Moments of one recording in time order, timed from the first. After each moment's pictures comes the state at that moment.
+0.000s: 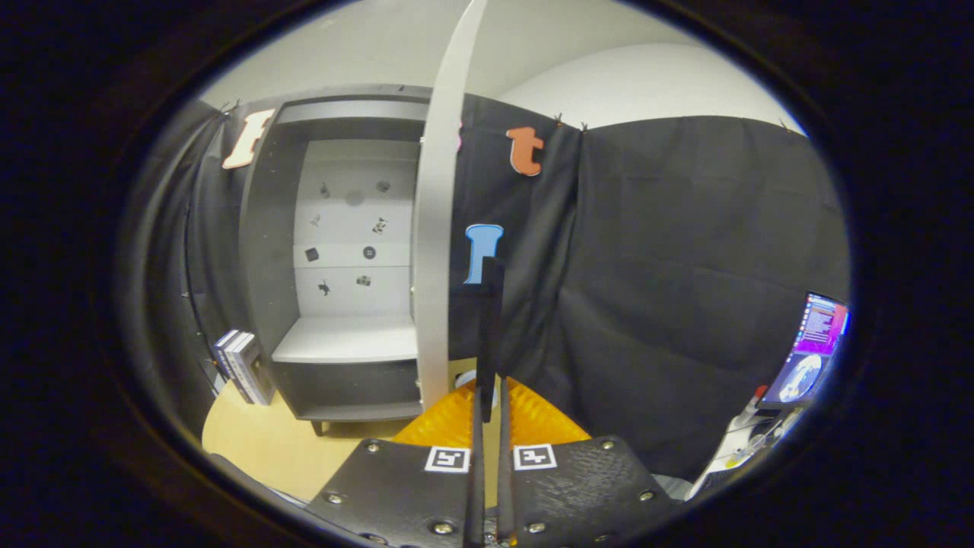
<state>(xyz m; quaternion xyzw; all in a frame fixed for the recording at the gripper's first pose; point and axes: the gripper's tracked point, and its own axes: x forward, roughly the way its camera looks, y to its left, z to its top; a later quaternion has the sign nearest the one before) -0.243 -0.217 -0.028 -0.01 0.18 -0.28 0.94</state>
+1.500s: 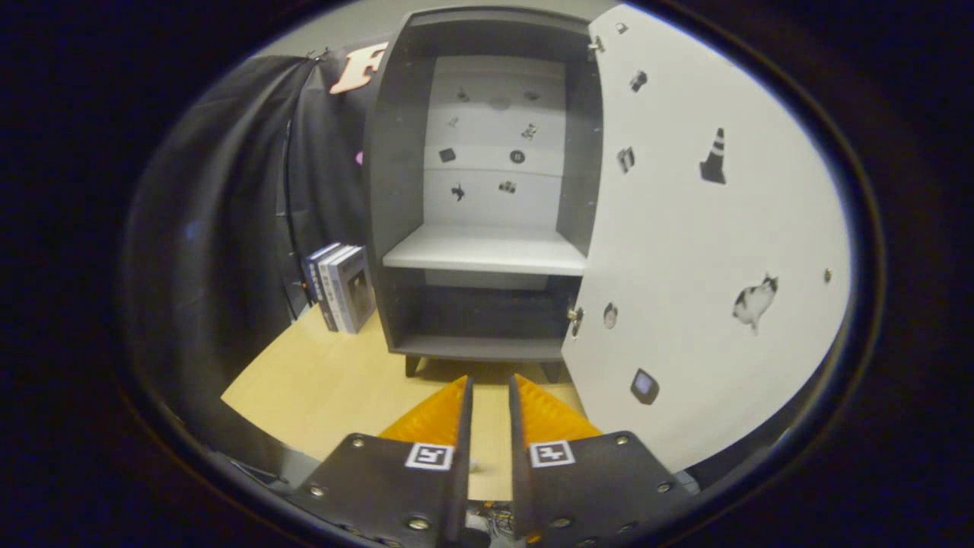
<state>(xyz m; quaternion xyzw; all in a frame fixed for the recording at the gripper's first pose) -0.157 -0.047 -0.226 -0.01 0.32 -0.02 0.95</state>
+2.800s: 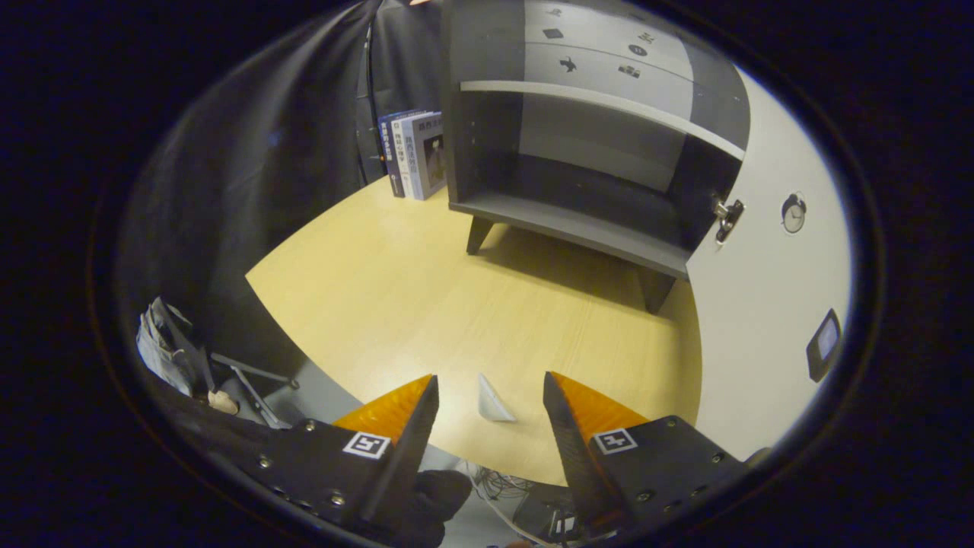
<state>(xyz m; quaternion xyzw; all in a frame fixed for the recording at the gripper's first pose) -0.188 -0.017 -0.401 -0.06 0.49 0.17 0.85</state>
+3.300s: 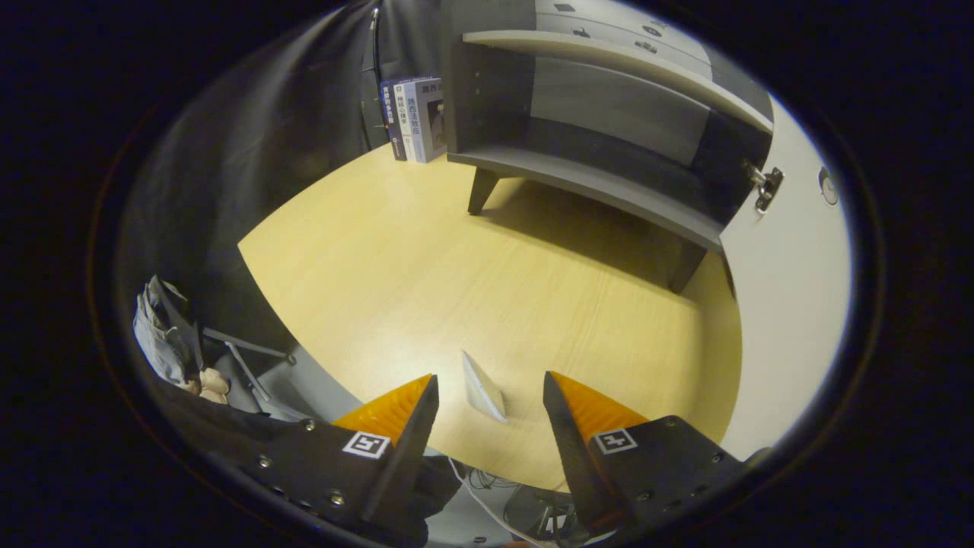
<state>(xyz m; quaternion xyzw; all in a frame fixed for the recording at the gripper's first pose) -0.193 -0.022 -0.460 -0.07 0.53 0.19 0.82</state>
